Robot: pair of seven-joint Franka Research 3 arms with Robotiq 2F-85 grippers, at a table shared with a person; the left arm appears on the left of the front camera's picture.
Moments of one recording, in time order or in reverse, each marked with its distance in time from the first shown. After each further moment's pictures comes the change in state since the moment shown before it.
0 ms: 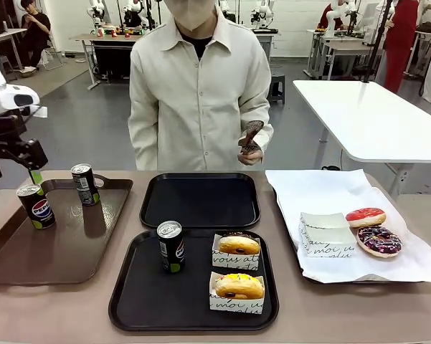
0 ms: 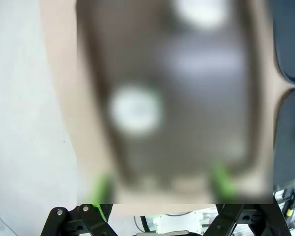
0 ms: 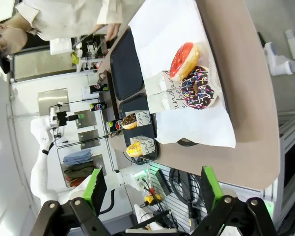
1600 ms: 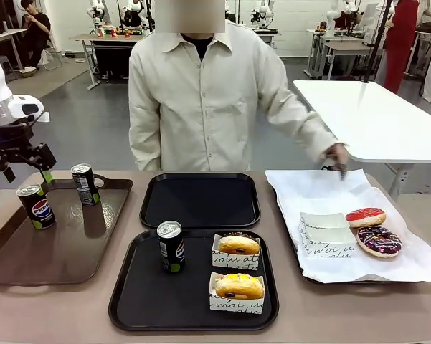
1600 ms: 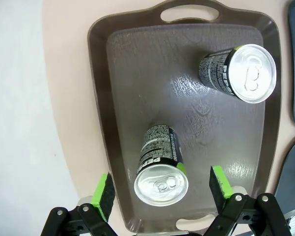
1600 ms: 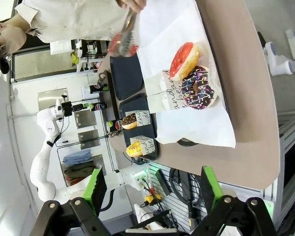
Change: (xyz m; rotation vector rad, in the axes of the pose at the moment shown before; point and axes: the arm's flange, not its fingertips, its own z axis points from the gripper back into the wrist) left arm 0.047 0.024 -0.048 -0.040 -0.059 0.052; right arm 0.000 0.000 0.000 0.000 0.000 0.000
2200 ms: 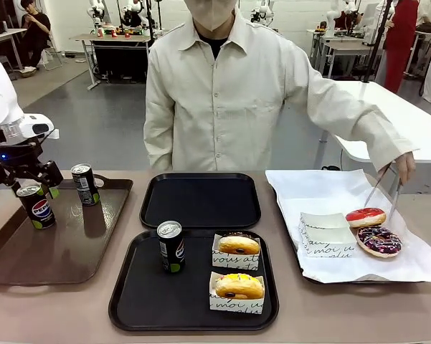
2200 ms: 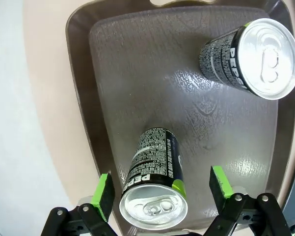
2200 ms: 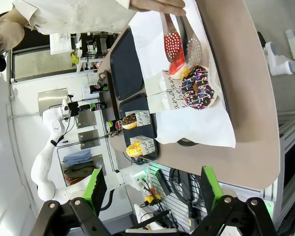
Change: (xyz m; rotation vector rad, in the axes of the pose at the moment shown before) left arm -0.010 -0.008 -0.038 0.019 0.013 -0.035; right arm 0.000 0.000 0.000 0.000 0.000 0.000
